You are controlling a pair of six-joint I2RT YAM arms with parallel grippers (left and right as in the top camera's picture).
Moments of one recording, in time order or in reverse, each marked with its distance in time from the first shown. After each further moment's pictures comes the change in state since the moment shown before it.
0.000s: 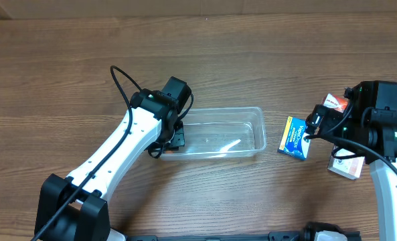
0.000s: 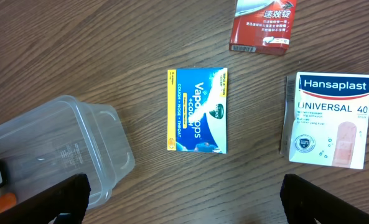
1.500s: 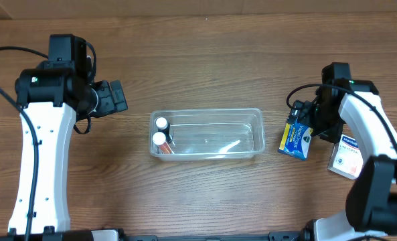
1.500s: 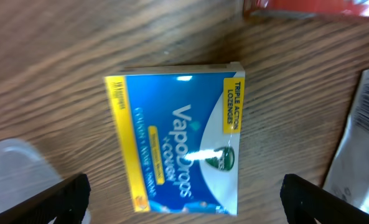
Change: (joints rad) left arm 0.499 -0.130 0.346 -0.183 0.027 0.310; right arm 0.030 0.547 0.012 0.142 0.034 0.049
